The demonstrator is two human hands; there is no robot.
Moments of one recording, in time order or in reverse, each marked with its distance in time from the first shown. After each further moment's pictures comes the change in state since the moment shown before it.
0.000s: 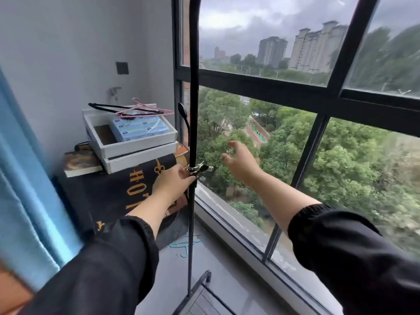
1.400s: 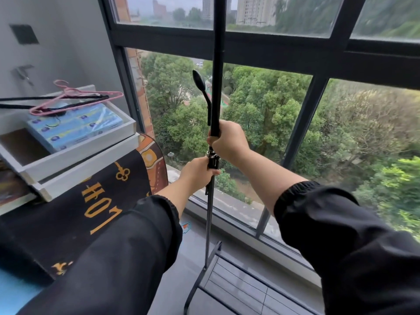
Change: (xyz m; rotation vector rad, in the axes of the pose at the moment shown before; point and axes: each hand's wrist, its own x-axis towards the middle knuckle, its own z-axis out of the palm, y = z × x) left_hand 0.168 0.031 0.121 0.035 -0.414 0.415; right_hand 0.141 0.036 0.044 -0.038 0.207 0.162
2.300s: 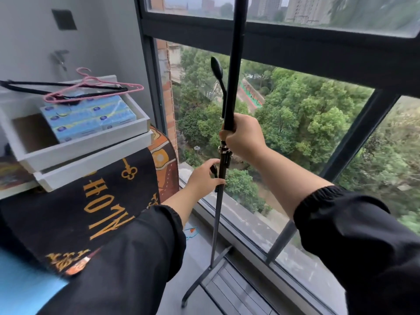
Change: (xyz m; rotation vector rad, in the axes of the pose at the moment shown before) left_hand 0.093 -0.043 0.045 -0.289 0.131 -0.178; right_hand 0.107 0.040 0.011 0.065 -0.088 -0.144
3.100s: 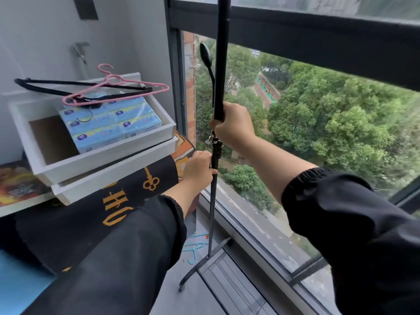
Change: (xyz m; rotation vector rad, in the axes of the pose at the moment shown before) left_hand 0.098 -0.093 -0.089 0.386 0.226 0.066; right_hand 0.119 -0.062 0.109 -0.020 -0.042 -0.108
